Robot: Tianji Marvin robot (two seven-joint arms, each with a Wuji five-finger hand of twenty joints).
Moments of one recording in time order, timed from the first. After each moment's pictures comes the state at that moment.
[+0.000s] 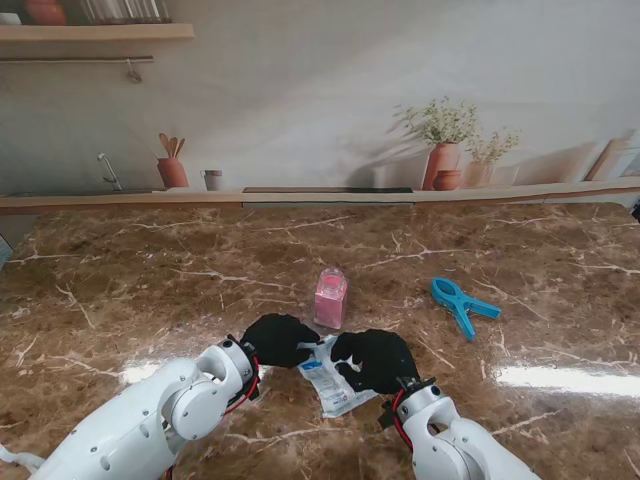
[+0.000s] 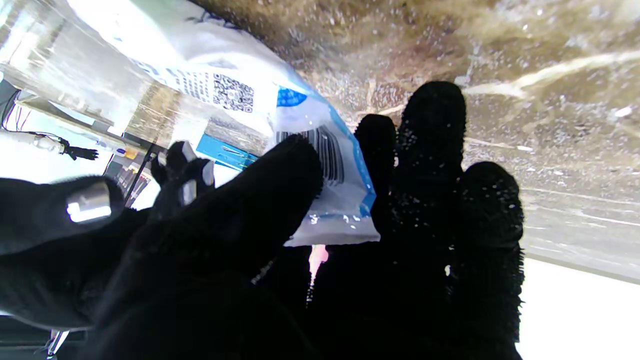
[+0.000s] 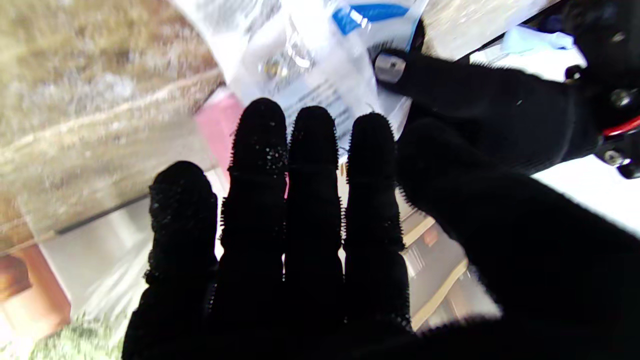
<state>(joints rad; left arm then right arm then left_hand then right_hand) 1.37 -1.09 -0.81 -1.44 0.81 -0.19 0.08 -1.72 -1.12 1.05 -1.58 -0.82 -0.14 -0.39 0.93 -0.47 0.77 -0.18 0.94 -0.06 0.53 0.17 1.14 0.16 0.42 0.49 1.19 0.19 0.64 0.61 0.63 0.25 1.35 0.72 0.40 -0.70 1.26 -0.16 0.88 -0.14 0.86 0.24 1.15 -0.03 0.38 0.44 1.06 0.00 0.65 0.61 0.63 0.08 1.39 0.78</state>
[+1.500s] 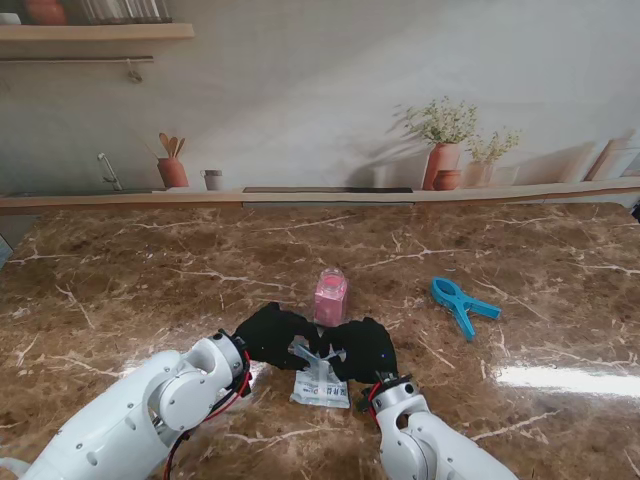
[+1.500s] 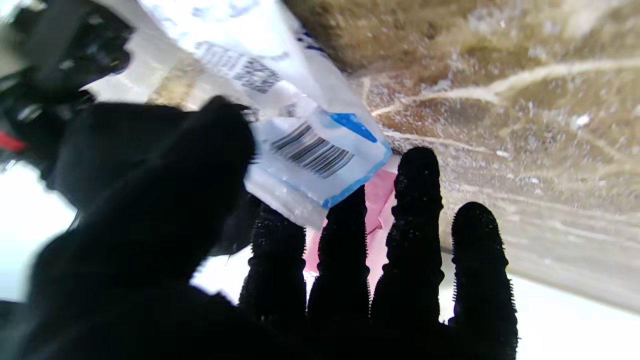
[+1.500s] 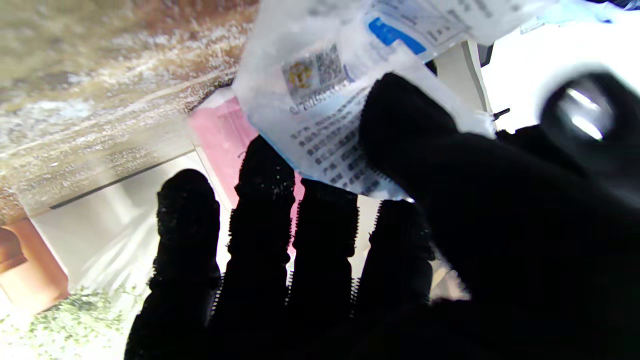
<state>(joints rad) 1.41 -1.09 -0.91 -1.48 0.74 -0.23 -0.05 -1.50 -1.20 0.83 -1.25 -0.81 -0.10 -0.72 0.66 -0.60 0.71 -0.16 0.68 -0.12 0.75 0.43 0.75 0.02 0.39 0.54 0.68 0.19 0.54 0.88 0.12 0.25 1.04 0.92 0.61 -0.93 1.25 -0.29 1.00 -0.43 0.92 0.62 1.13 -0.16 0.69 1.10 0.91 -0.06 0.92 0.89 0.53 0.06 1.36 0.86</state>
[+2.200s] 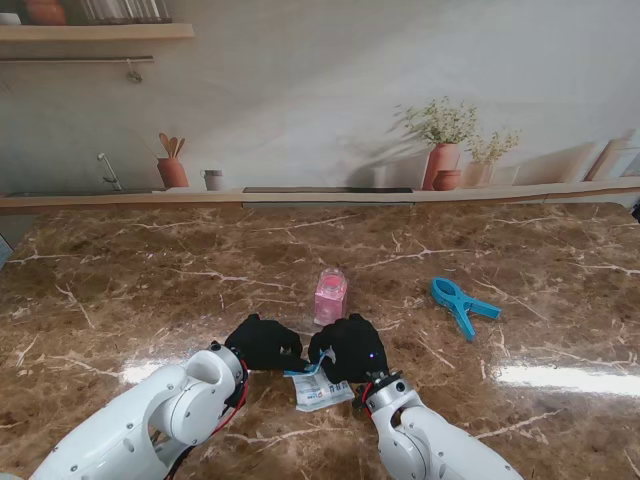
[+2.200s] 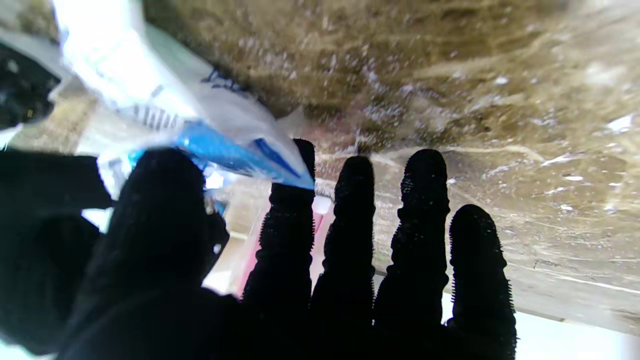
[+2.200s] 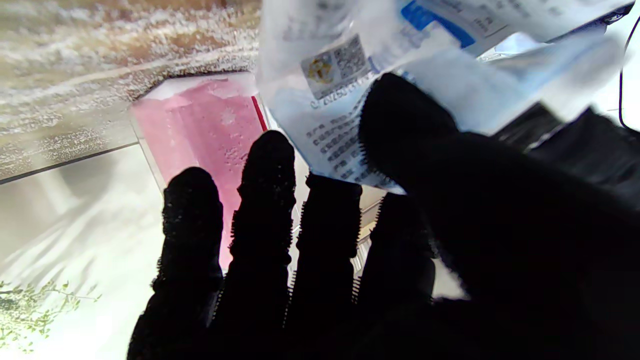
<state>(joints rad) 1.46 -1.06 -0.88 -1.57 0.81 0.08 -0.11 -1.42 -1.19 0.74 -1.18 -0.89 -0.13 -0.79 0.67 -0.28 0.15 -0.04 0.76 -0.04 0.59 0.46 0.78 0.06 0.42 0.56 0.67 0.24 0.59 0.90 0.13 0.23 1.08 1.00 0.61 -0.93 1.25 -0.29 1.07 -0.43 0.91 0.40 1.08 -0.18 0.66 1.08 0.88 -0.06 0.90 0.89 0.50 0.05 1.32 0.86</state>
